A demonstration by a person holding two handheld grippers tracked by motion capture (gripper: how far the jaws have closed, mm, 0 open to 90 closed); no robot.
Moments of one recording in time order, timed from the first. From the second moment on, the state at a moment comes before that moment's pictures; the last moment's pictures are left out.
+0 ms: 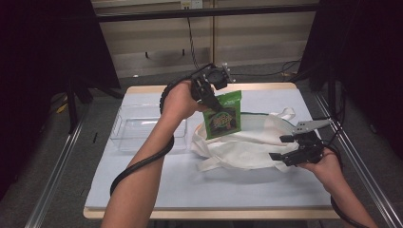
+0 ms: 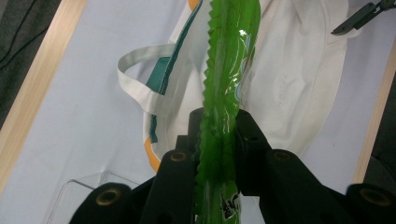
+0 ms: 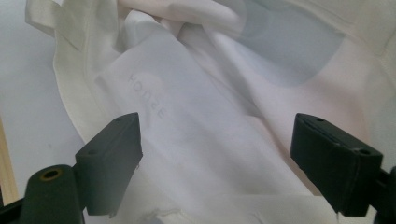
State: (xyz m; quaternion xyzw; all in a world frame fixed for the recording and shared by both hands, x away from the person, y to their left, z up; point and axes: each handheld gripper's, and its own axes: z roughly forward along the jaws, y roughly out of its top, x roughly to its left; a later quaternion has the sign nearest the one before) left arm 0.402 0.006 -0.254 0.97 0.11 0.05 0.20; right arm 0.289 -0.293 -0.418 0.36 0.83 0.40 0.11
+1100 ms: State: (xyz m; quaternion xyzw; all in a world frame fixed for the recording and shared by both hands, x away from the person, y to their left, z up) left arm 0.417 0.043 -0.228 0.96 0.13 0.06 0.23; right arm 0.288 -0.293 -0.420 0.36 0.83 0.41 0.11
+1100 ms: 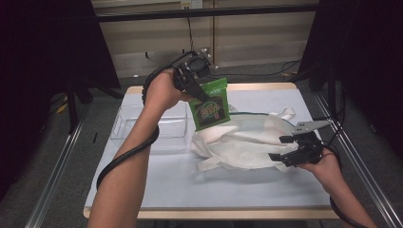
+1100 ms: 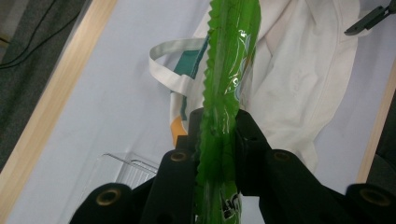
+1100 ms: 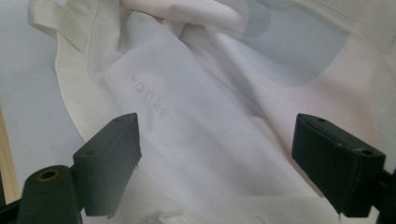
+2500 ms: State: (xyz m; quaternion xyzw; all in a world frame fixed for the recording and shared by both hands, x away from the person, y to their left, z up) left arm 0.437 0.095 -0.222 0.97 0.14 0.09 0.20; right arm 0.289 -0.288 -0.420 0.36 0.83 0.41 0.10
